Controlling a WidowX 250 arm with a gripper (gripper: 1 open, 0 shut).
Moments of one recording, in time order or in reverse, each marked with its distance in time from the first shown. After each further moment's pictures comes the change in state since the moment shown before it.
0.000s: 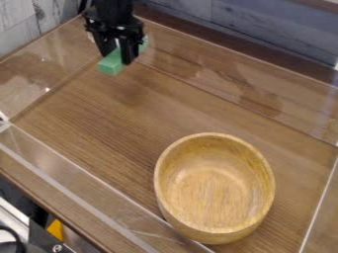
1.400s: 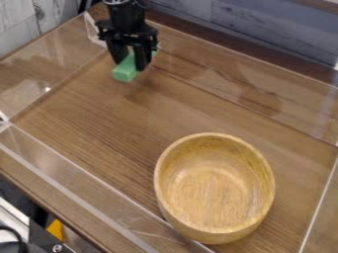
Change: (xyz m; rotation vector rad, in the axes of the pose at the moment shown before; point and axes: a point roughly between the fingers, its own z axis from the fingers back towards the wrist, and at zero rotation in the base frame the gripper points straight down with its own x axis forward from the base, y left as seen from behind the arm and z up) arm 0.008 -0.013 -0.011 -0.018 0.003 0.038
